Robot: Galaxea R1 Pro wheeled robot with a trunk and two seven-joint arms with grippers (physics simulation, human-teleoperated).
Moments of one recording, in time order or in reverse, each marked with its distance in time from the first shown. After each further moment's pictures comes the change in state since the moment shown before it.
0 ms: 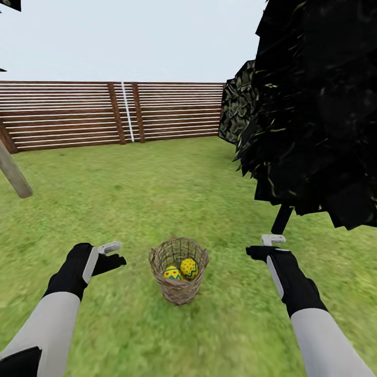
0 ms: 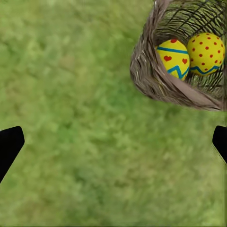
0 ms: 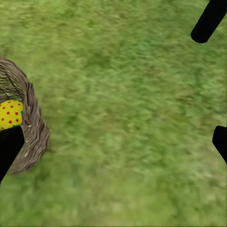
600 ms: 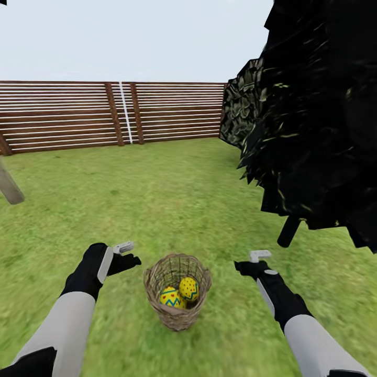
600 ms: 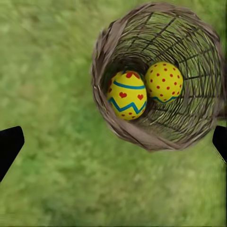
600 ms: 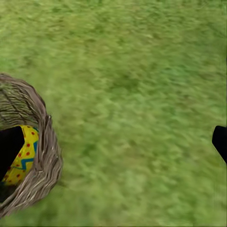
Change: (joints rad) left arm -0.001 -0.091 -0.008 0.001 -0.002 -0.003 0.001; right arm 0.000 0.007 0.070 0.334 -0.007 -0.388 0.053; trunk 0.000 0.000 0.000
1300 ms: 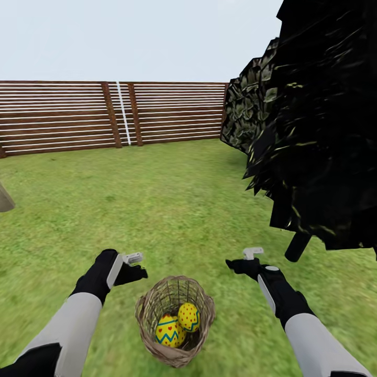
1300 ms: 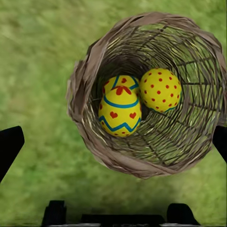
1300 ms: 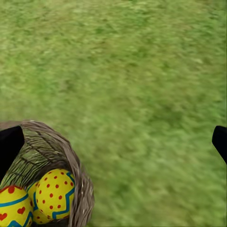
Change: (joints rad) left arm -0.008 -0.011 -0.079 0.137 -0.005 0.013 0.002; right arm 0.000 -0.002 -0.004 -0.052 -0.004 0.053 0.210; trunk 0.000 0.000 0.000
